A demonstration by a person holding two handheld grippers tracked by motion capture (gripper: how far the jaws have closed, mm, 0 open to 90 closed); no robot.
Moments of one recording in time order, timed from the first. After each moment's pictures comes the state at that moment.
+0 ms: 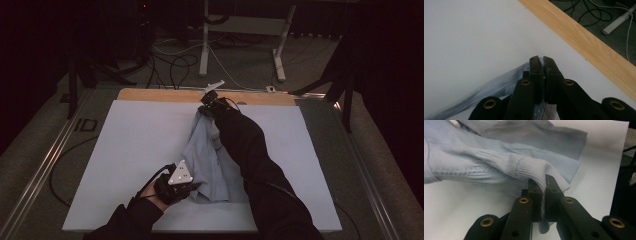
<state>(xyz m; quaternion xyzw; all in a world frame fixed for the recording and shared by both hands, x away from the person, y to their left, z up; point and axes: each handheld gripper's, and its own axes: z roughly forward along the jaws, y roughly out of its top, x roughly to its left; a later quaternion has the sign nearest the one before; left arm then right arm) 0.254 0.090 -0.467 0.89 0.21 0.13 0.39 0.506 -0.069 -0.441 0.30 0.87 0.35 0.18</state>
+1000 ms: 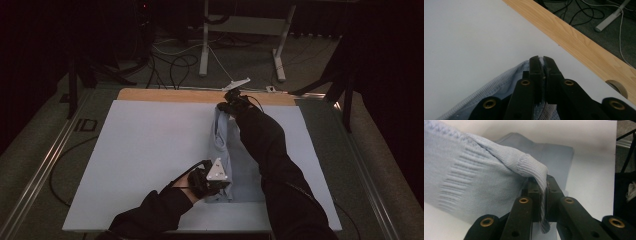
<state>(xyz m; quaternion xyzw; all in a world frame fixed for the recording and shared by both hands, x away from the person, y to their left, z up) 0.274 0.012 -0.469 0.91 0.14 0.11 0.37 0.511 -0.135 -0.434 0.32 0.85 0.37 0.18</state>
